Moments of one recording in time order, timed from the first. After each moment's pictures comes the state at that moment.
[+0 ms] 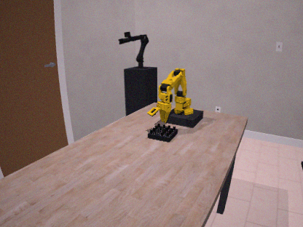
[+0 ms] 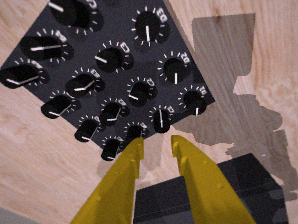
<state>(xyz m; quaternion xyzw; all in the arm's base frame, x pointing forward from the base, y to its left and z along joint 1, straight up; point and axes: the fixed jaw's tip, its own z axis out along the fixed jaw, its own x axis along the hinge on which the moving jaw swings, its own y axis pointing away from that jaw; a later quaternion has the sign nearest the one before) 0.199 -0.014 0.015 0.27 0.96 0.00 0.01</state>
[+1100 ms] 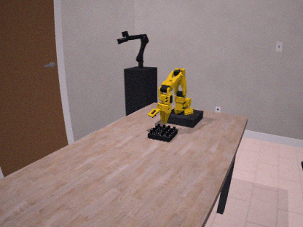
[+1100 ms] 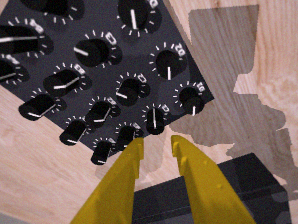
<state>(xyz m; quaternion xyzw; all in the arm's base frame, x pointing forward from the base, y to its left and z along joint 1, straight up) 0.192 -0.015 0.007 0.27 0.96 0.00 0.01</state>
